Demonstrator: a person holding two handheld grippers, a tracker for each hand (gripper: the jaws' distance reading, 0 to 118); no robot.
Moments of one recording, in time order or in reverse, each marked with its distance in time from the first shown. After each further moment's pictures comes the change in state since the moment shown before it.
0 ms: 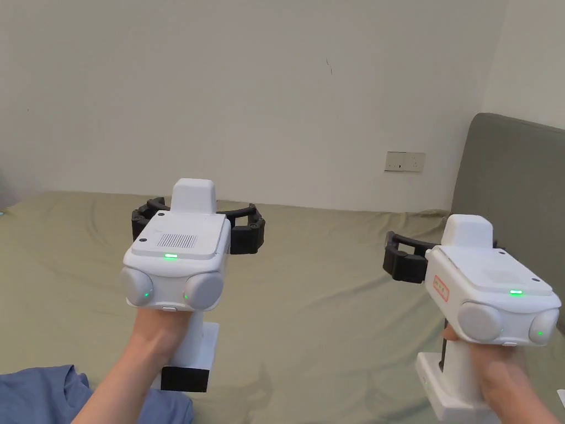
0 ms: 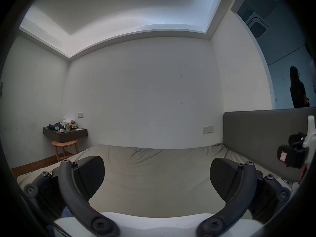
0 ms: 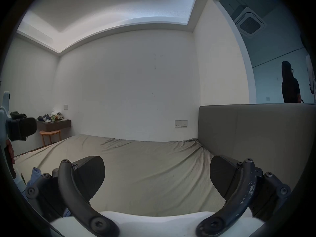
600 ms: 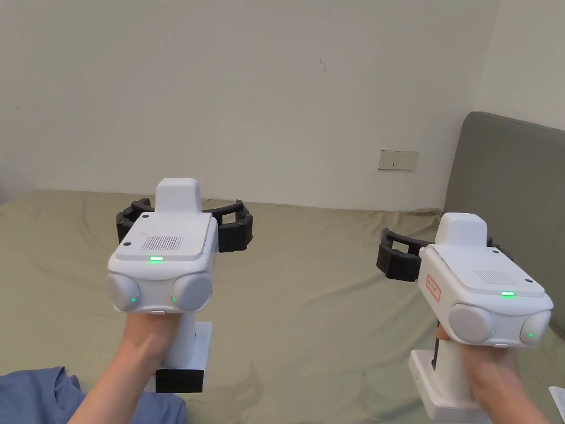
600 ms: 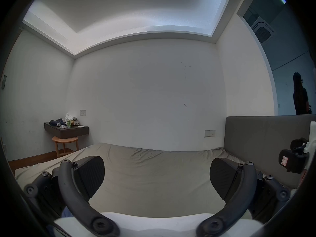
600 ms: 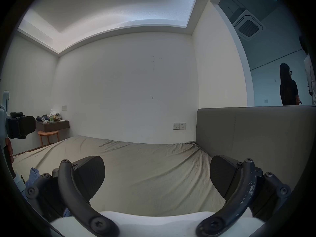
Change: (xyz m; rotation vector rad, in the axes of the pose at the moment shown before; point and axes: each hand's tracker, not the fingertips) left arm -0.002 -0.001 0.004 0.017 0.020 0.043; right arm -0.006 -0.003 0.001 0.022 -0.015 0.007
